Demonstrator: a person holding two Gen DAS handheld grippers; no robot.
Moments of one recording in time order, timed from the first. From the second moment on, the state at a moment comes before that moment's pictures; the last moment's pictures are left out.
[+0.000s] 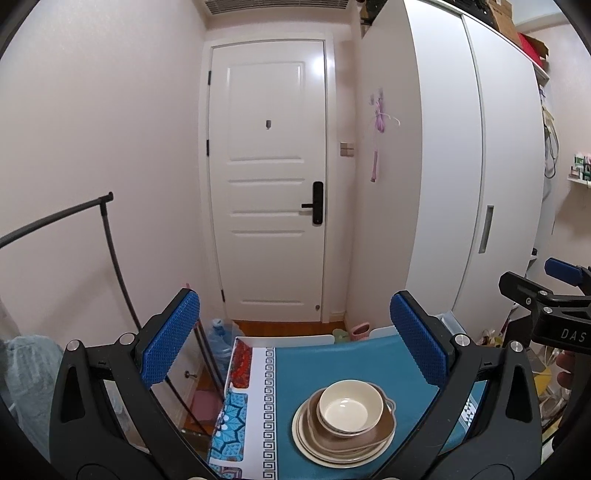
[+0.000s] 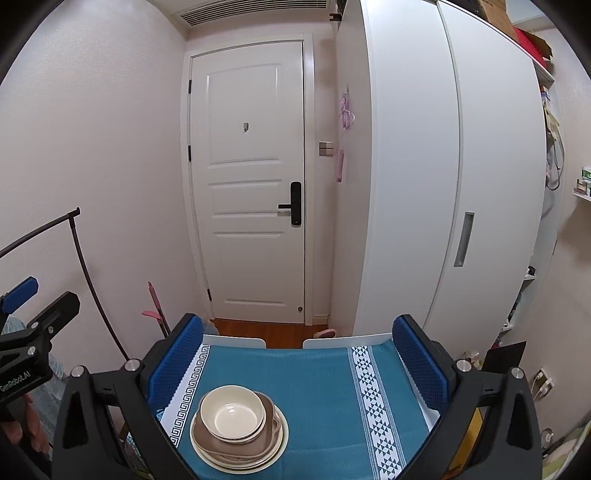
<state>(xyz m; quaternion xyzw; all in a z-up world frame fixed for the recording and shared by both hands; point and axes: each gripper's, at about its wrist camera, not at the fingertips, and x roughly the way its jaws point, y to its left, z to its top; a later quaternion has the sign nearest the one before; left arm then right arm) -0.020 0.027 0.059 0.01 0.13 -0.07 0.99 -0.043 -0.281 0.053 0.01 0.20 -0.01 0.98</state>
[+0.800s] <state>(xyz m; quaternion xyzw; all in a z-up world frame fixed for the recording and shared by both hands) -0.011 0.021 0.063 0.02 0.13 -0.06 0.99 -0.040 -0.276 0.053 0.02 0.20 -0.02 0.98</state>
